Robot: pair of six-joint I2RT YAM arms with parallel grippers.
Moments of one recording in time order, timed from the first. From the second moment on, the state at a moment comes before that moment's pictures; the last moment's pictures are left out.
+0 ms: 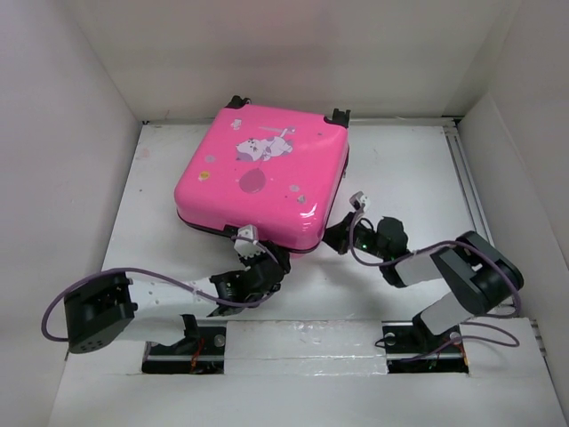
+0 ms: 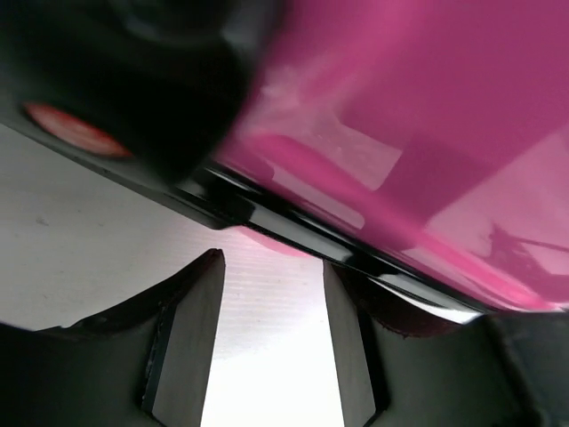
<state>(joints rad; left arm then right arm) -1.20 1.16 0.39 0.15 -0.82 -1.17 0.51 1.55 0.31 1.18 -0.56 0.42</state>
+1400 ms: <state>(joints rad) -1.04 0.69 0.48 -0.03 -0.91 -1.00 1.10 1.23 0.50 0.37 0.41 0.54</state>
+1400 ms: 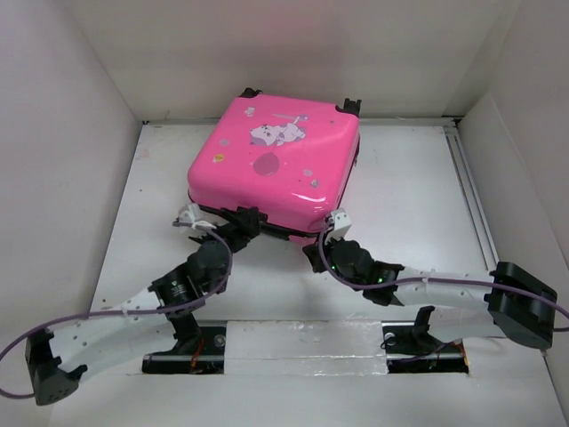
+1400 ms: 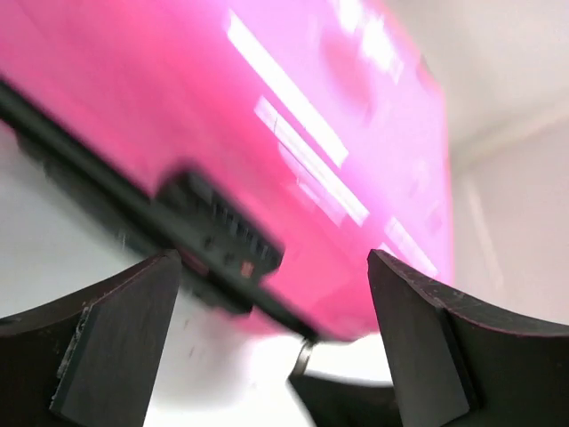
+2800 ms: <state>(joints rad) -0.11 1.34 0.75 0.30 0.11 -1.03 1.22 1.65 0.94 0.26 0.38 0.37</state>
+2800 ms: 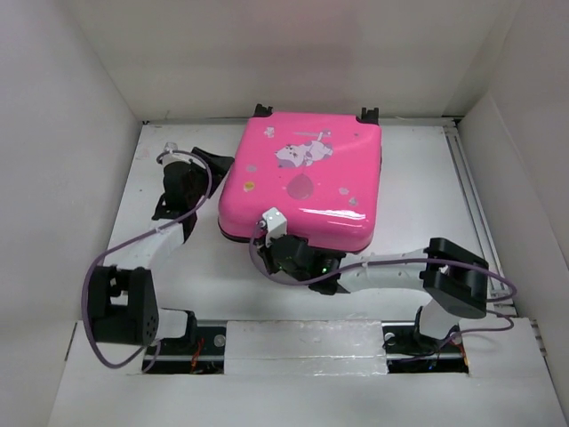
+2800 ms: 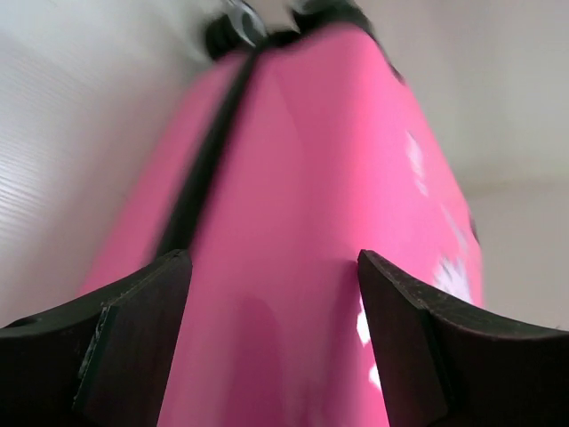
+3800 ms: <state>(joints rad) -0.15 1.06 0.82 0.01 0.02 -0.91 0.74 0.90 0.85 0.10 0.30 0.36</state>
